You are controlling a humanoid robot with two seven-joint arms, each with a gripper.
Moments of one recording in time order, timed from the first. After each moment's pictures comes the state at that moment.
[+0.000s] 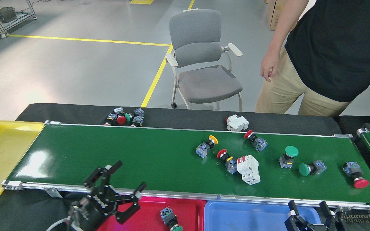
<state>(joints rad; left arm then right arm) -0.05 0.11 -0.14 -1.62 -1.60 -0.61 0.11 0.32 0.01 -0.21 -1.75 1.22 -0.26 -0.10</state>
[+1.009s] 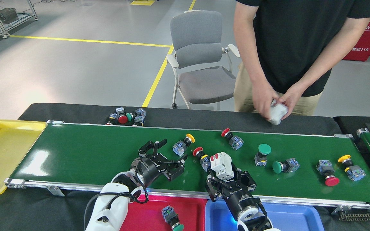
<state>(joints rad) -0.57 -0.08 -0.14 -0.81 -1.75 -0.55 0.09 -0.19 0.07 0.29 -1.26 1.31 -0.06 -0.02</state>
